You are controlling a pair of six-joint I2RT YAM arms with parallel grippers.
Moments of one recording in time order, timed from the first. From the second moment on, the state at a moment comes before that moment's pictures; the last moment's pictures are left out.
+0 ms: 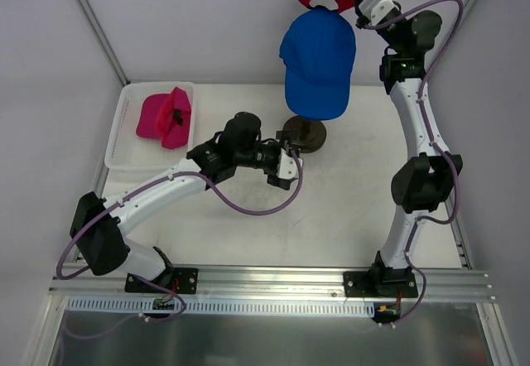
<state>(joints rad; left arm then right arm) -0.83 1.43 1.20 -0.17 0.58 0.87 0.10 1.96 2.10 0.56 -0.75 -0.57</state>
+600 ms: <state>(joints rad) -0.85 1.58 1.37 -0.13 0.53 0.70 0.10 1.68 1.62 0.80 -1.00 -0.50</state>
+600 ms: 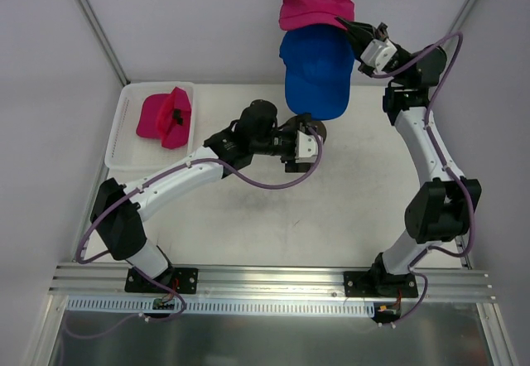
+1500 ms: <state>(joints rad) -0.85 1.63 1.39 -0.07 0.44 0.69 0.10 1.61 1.43 0.86 -0.91 -0.63</state>
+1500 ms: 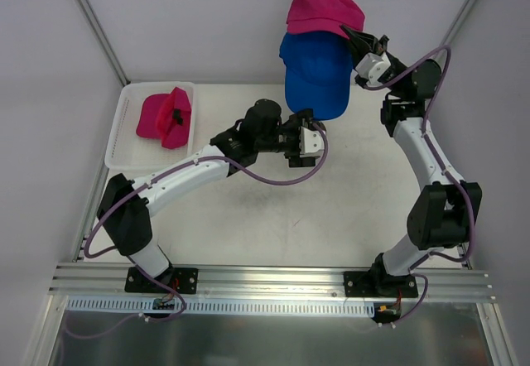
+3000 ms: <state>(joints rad) -0.86 1.67 1.27 0.21 0.36 0.92 0.09 1.41 0.97 1.03 -1.09 -0.69</state>
